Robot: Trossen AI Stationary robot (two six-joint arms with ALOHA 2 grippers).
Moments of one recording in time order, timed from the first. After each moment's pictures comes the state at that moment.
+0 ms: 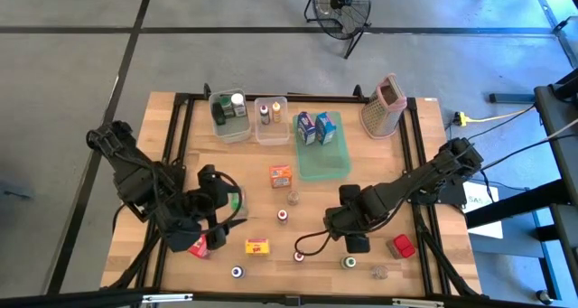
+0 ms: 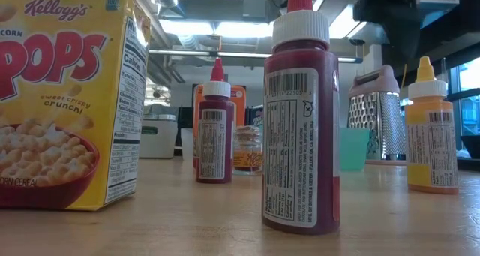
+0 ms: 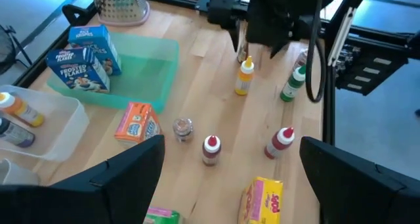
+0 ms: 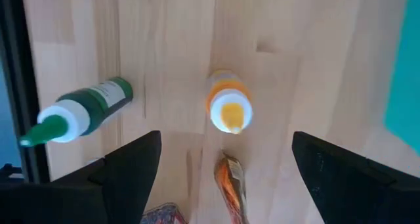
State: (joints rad) left arm -0.74 1.49 1.79 -1.24 -0.72 -0.85; right arm 0.51 1.74 1.46 -1.20 0.01 0.42
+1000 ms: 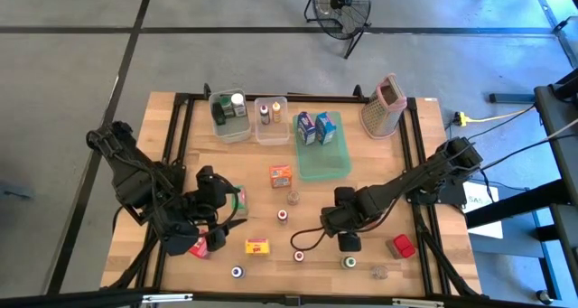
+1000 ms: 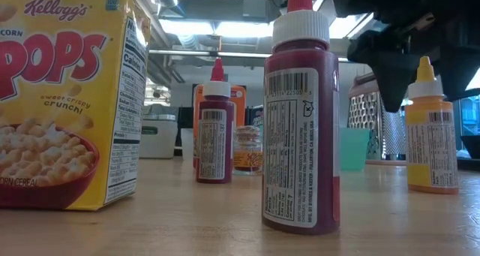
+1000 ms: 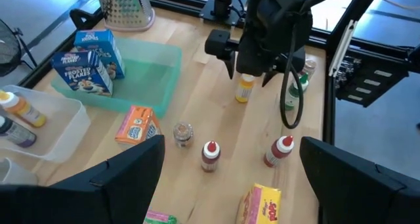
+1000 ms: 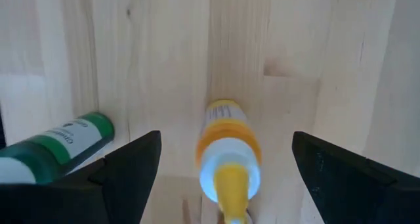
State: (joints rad) left arm -0.76 1.49 1.79 -1.24 -0.77 -0.89; right arm 0.48 1.74 1.26 -0.93 0.01 0.43
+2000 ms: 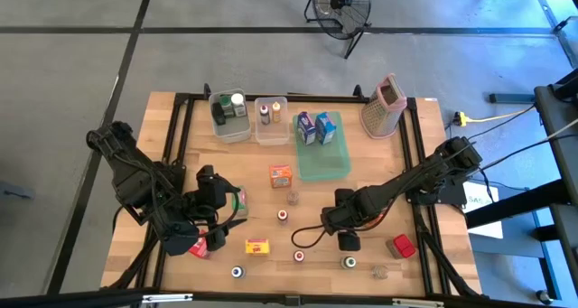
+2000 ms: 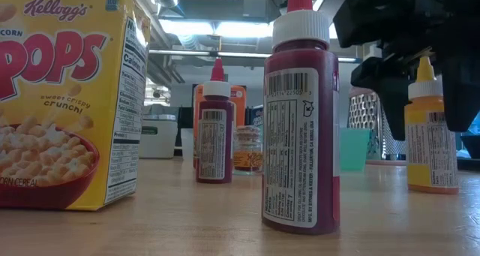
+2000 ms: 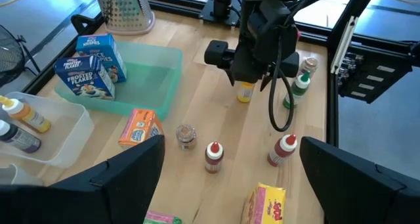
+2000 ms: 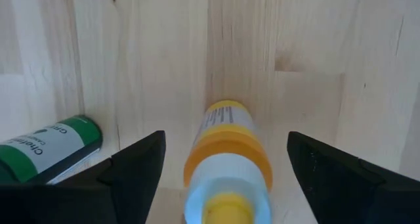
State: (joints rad) left arm -0.76 1.49 1.79 -1.24 -0.77 -0.86; right arm 0.46 1.74 1.14 -0.80 -0.03 0.44
